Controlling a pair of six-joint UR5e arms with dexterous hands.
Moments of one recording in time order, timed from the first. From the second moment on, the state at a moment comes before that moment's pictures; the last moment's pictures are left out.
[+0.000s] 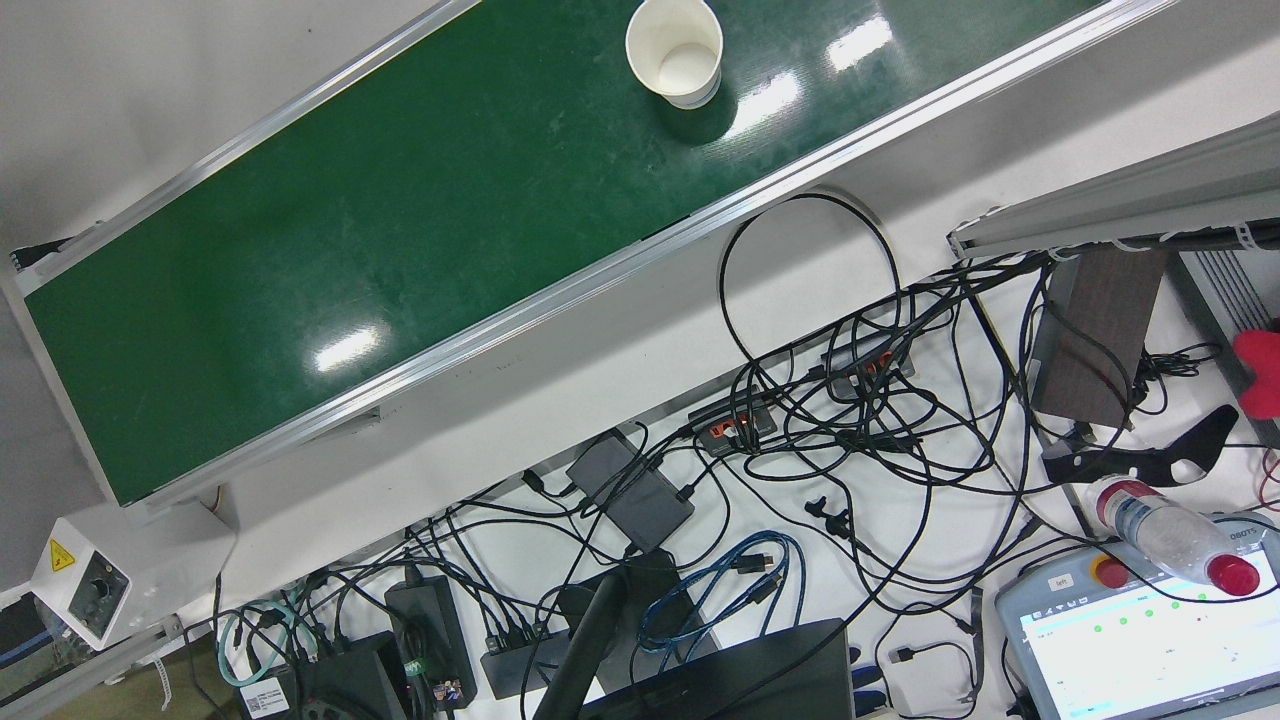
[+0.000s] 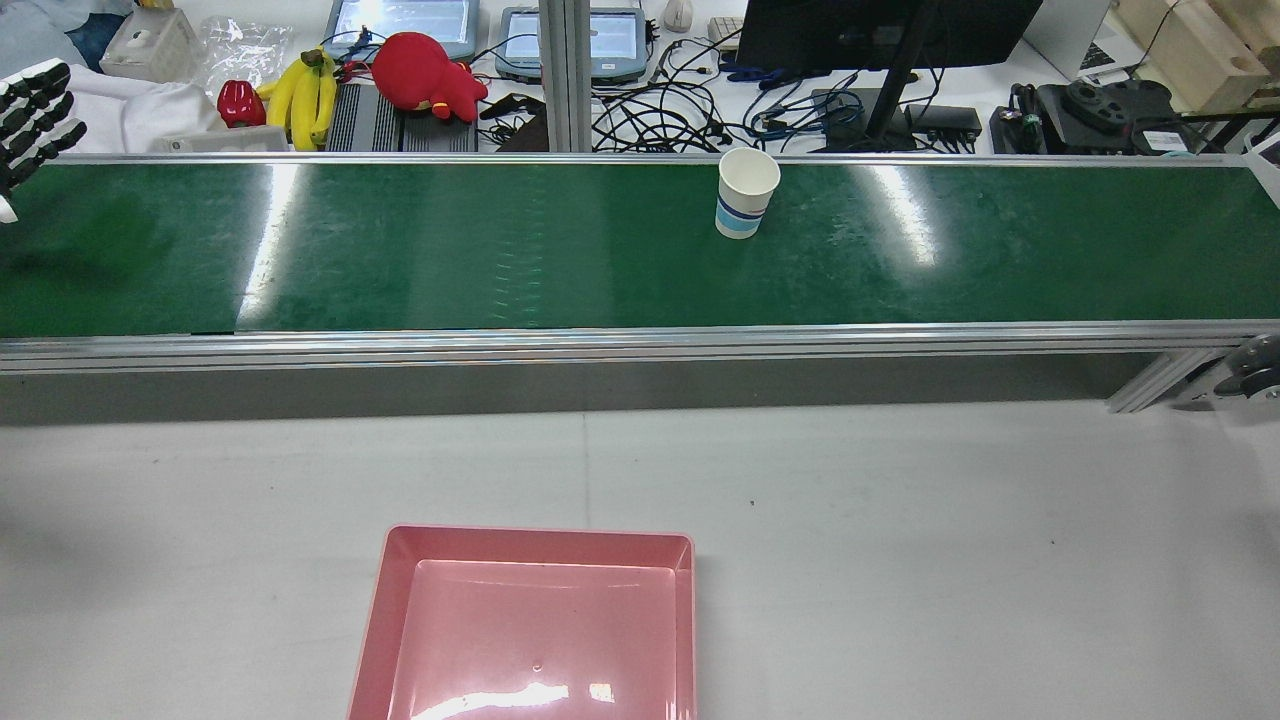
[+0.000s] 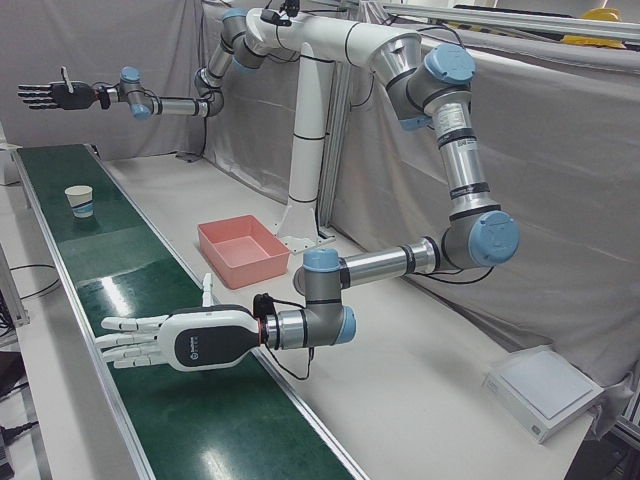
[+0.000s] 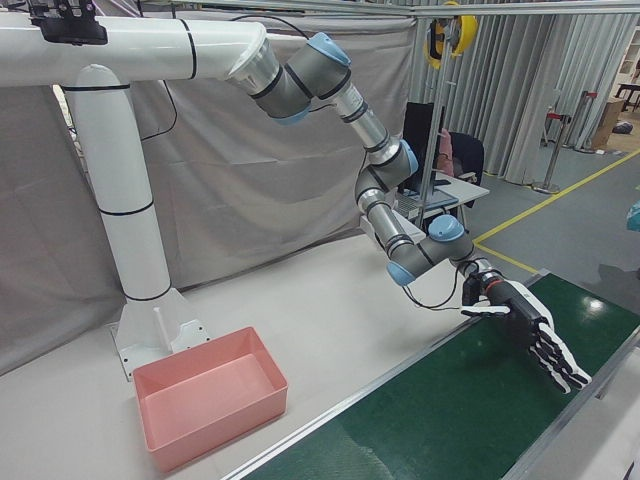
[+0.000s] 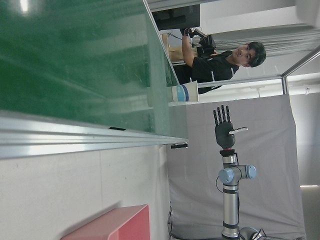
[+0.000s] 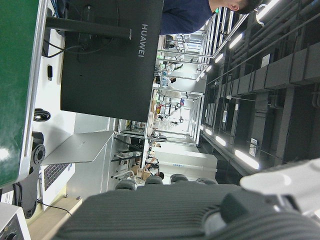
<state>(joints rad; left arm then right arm) -1.19 -1.77 -1.54 -0.16 1.51 0.26 1.59 -1.55 1.66 -3.29 -1.58 -0.10</state>
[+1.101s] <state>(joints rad) -1.18 -1.78 -1.48 -0.20 1.51 0.29 1.59 -1.55 1.66 -3.29 -1.58 -0.10</state>
